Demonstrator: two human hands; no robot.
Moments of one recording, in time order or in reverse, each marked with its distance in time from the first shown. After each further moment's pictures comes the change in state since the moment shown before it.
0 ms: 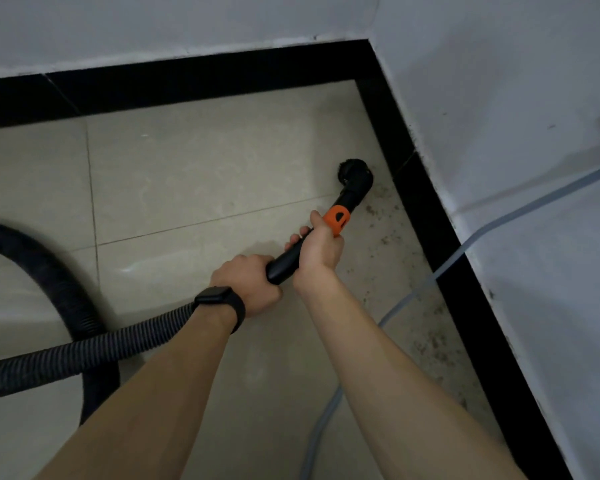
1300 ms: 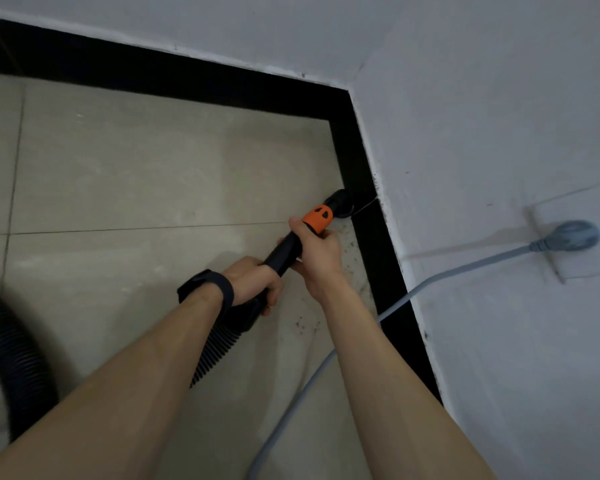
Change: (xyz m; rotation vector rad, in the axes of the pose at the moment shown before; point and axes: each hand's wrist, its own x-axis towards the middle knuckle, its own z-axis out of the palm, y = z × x) left_hand 0.033 0.037 -0.011 -0.957 -0.421 -0.064; right_hand 0.029 -0.062 -0.019 -0.489 -0.232 -0.236
